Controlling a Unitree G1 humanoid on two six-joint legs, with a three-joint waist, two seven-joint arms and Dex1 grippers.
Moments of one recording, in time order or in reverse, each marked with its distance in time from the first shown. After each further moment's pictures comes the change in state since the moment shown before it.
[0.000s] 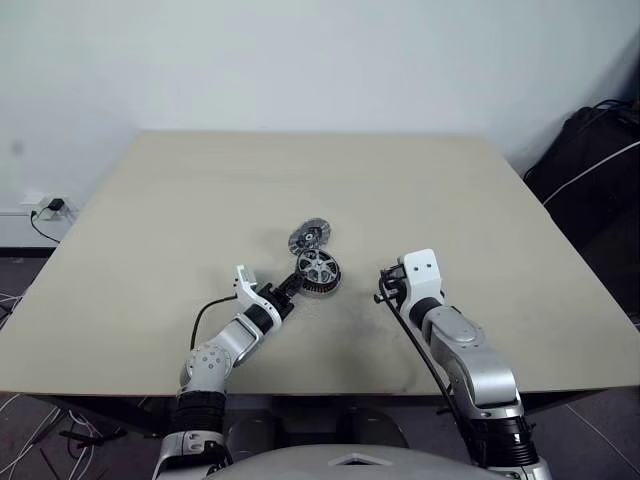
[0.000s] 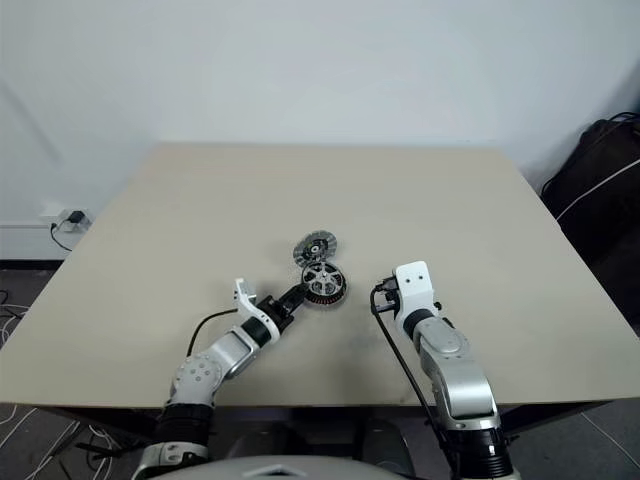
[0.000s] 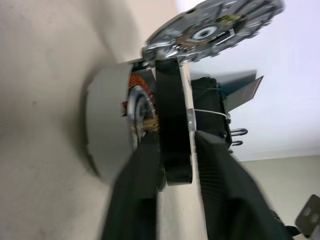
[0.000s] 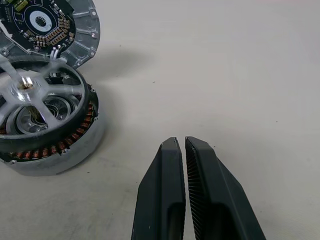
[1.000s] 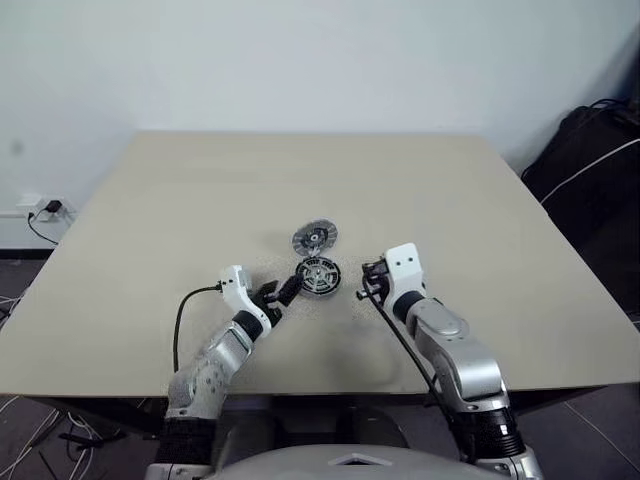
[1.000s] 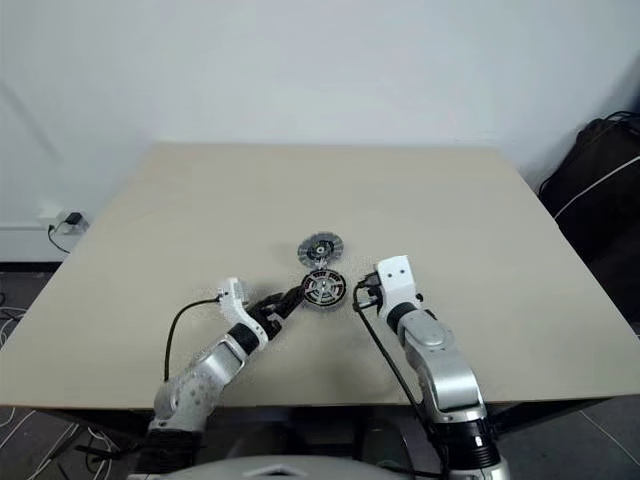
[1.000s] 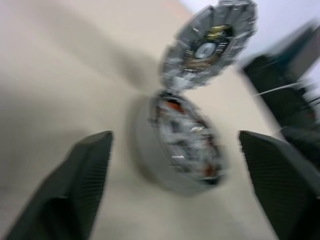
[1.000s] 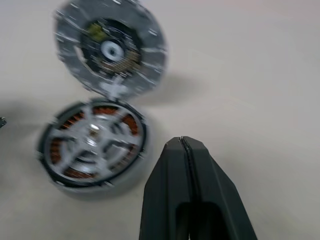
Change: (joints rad) left arm 0.197 0.109 -0.197 -0.254 0.501 -0.353 -0.034; right arm -0.080 0.041 0.095 0.033 0.002 -0.008 0.044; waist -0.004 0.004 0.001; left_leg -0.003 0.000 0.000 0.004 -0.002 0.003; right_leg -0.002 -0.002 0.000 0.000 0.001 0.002
